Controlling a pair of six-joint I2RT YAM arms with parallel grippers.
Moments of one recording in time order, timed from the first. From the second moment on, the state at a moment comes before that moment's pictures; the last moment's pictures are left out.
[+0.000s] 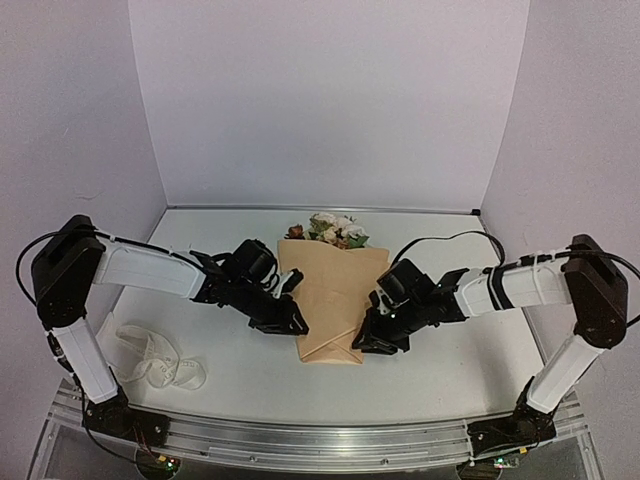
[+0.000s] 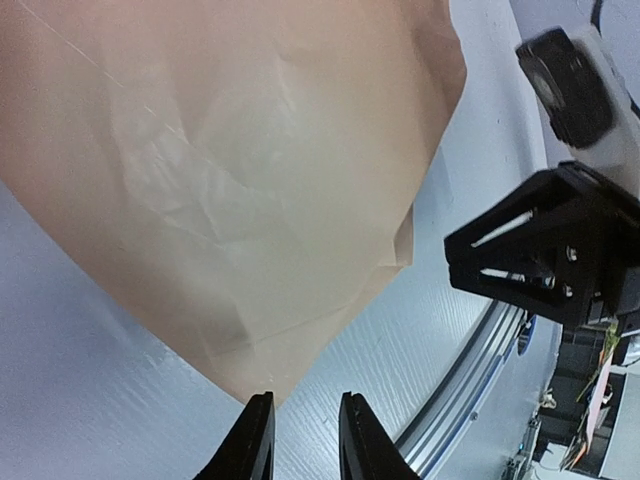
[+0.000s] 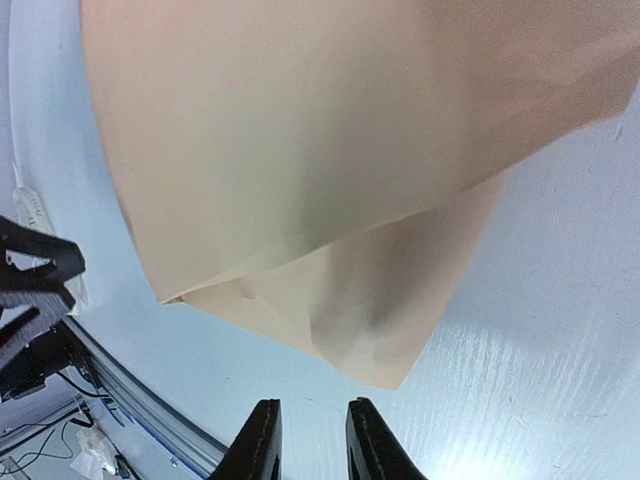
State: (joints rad) left arm -0.85 1.75 1.01 -0.17 0.48 -0.61; right arm 0.86 1.66 0.89 -0.26 -0.29 0.97
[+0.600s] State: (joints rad) left arm -0.70 1.40 0.84 -0.41 0.06 -0.89; right arm 0.86 1.57 0.92 -0.39 -0.28 0.85
